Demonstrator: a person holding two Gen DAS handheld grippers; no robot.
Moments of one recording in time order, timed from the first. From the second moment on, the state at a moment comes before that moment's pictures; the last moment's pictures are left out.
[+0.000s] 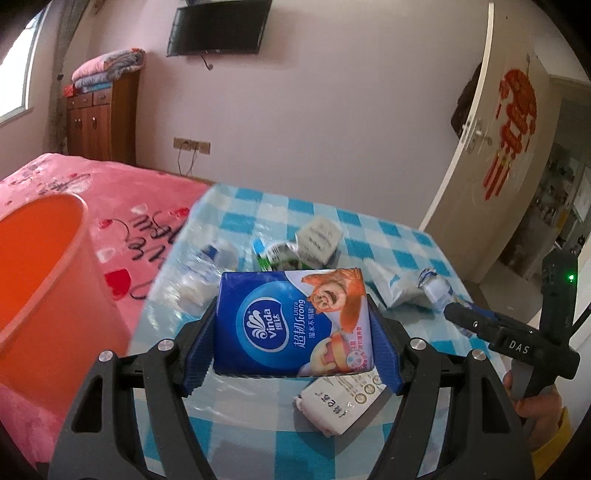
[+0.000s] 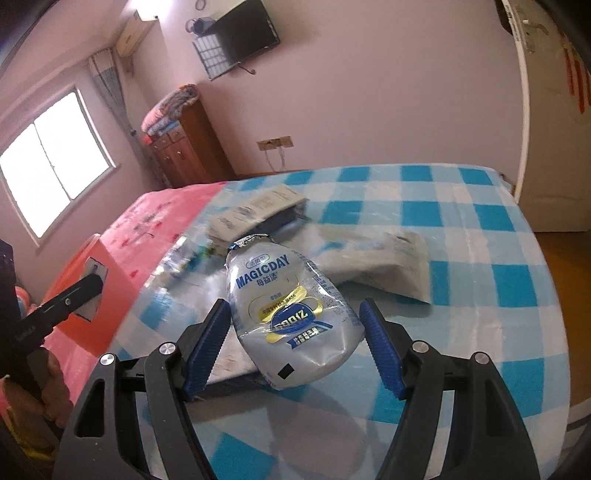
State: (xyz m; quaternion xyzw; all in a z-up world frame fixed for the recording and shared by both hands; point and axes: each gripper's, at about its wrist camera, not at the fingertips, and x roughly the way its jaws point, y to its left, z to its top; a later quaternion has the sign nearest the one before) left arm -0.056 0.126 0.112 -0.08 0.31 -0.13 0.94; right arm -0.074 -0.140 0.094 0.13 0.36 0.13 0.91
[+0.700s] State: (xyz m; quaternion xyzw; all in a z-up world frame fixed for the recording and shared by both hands) left arm -0.078 0.287 0.152 -0.12 0.26 0.08 0.95; right arm -0.040 0.097 0.195 0.02 0.31 0.34 0.89
